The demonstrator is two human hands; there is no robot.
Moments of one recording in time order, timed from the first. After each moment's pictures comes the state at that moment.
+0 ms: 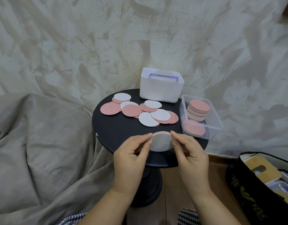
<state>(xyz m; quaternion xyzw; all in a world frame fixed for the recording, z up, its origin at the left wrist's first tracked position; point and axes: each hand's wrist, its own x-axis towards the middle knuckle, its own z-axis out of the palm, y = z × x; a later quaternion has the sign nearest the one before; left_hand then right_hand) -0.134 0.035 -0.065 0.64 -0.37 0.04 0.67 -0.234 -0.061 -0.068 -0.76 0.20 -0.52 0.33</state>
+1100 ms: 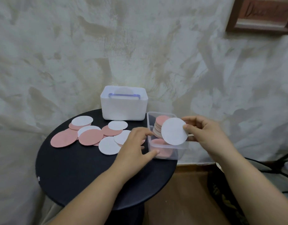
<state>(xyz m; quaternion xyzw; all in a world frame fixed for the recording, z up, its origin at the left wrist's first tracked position) -0.120 -0.091 -0.041 0.65 -0.57 -0.13 0.48 -0.283 -0.211 0.010 -0.70 0.35 -0.38 0.50</state>
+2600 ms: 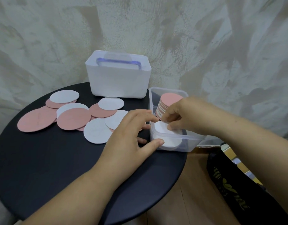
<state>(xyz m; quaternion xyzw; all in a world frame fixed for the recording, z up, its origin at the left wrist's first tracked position) -0.116 -0.093 -0.055 0.60 -0.57 -0.13 0.54 -0.225 -0.229 0.016 -0.95 0.30 0.04 0.10</state>
